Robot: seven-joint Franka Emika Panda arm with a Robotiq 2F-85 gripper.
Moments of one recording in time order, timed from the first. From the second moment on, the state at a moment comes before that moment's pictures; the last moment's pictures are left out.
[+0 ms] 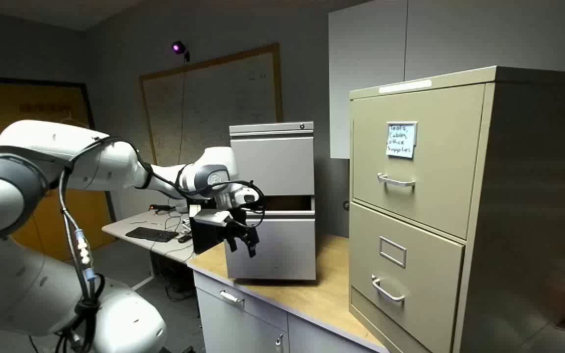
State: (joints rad) arm -0.06 -0.67 0.07 -2.61 -0.10 2.00 0.14
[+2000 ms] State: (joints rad) arm 0.05 -0.20 -0.13 -2.38 0.40 2.69 -0.10
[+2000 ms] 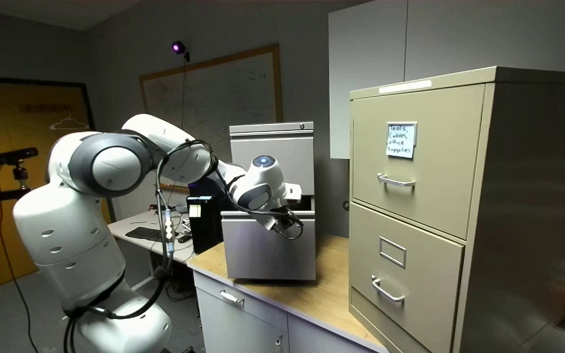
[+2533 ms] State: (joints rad) arm 0.11 -0.08 -0.18 -2.20 0.86 2.60 -0.46
